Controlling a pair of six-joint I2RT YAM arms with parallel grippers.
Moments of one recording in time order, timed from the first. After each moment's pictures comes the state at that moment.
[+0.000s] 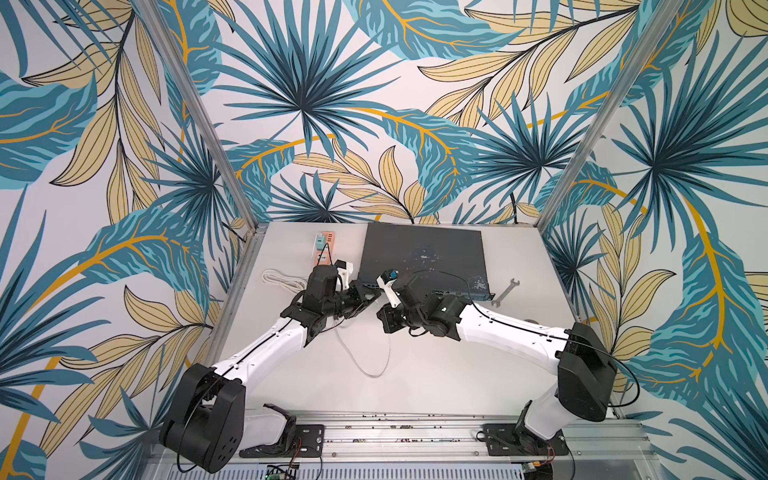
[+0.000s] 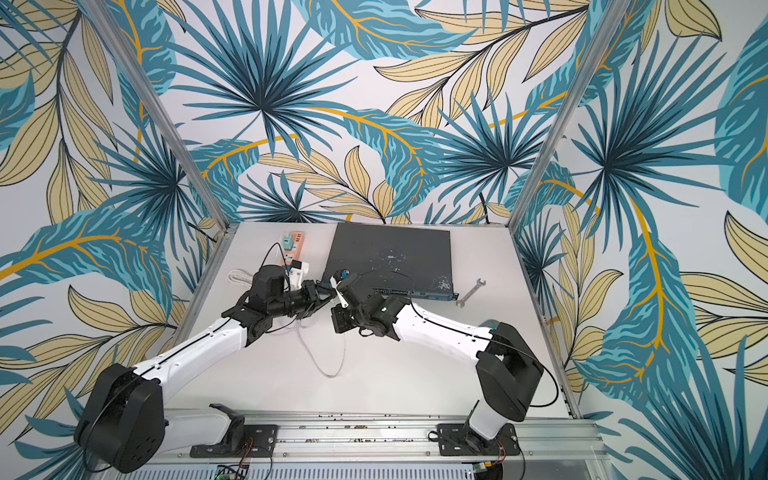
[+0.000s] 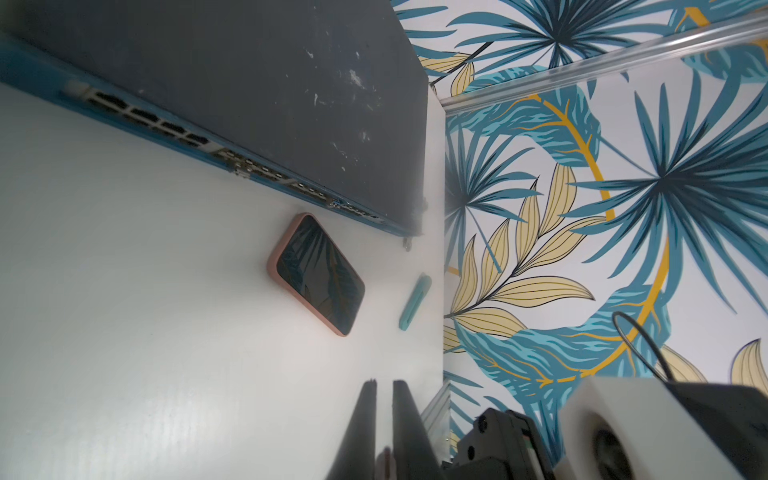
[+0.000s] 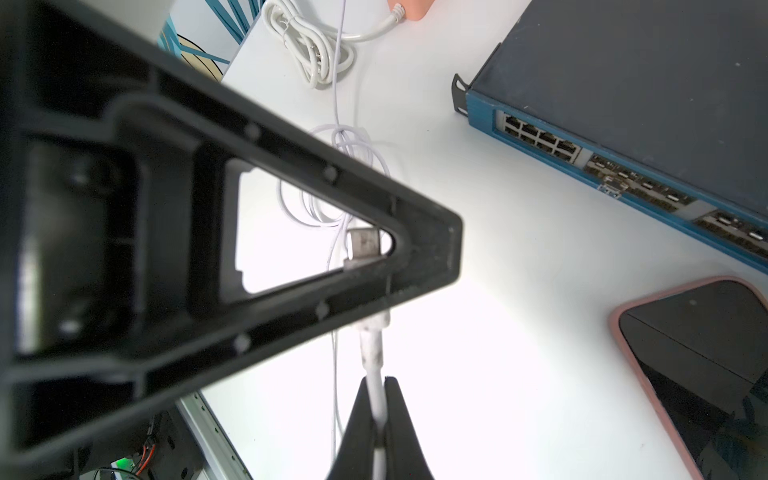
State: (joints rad) left arm -0.38 1.30 0.77 0.04 0.56 -1.05; right arm 1.04 1.63 1.21 -0.34 -0.05 0.47
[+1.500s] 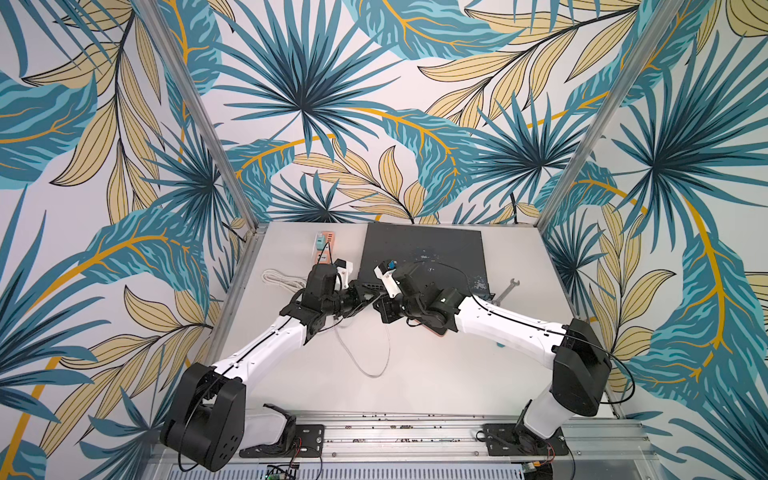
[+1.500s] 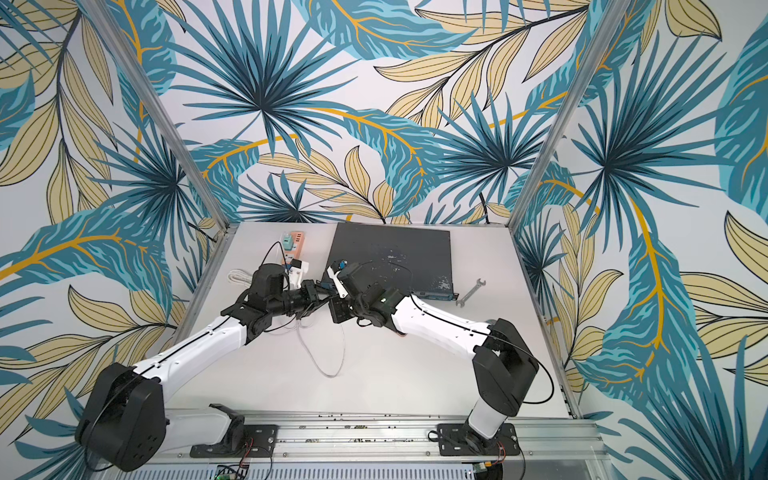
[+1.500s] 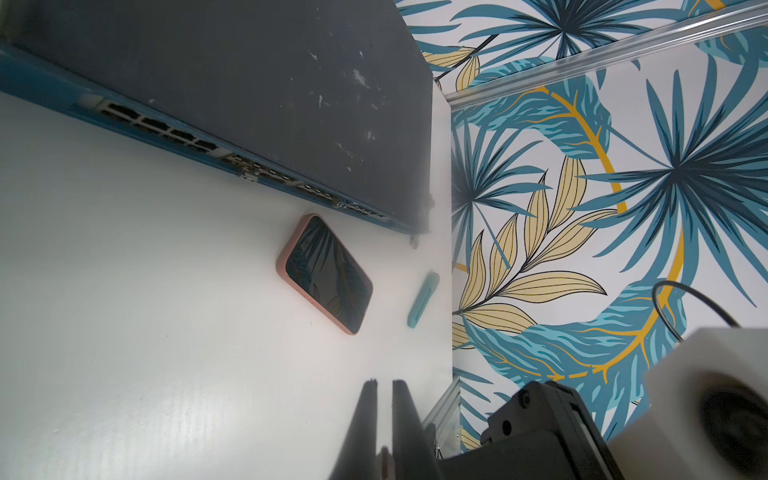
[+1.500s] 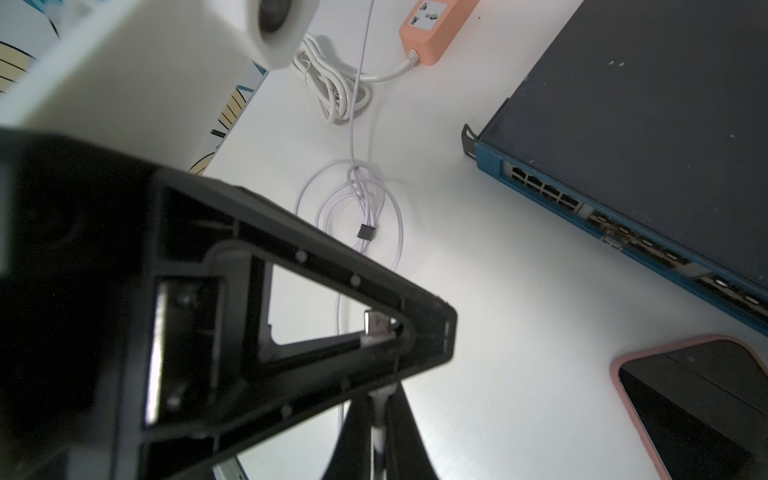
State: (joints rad) left arm -0.37 1.31 0.79 0.01 0.57 -1.00; right arm 1.00 1.67 1.29 -0.33 -0.09 0.43
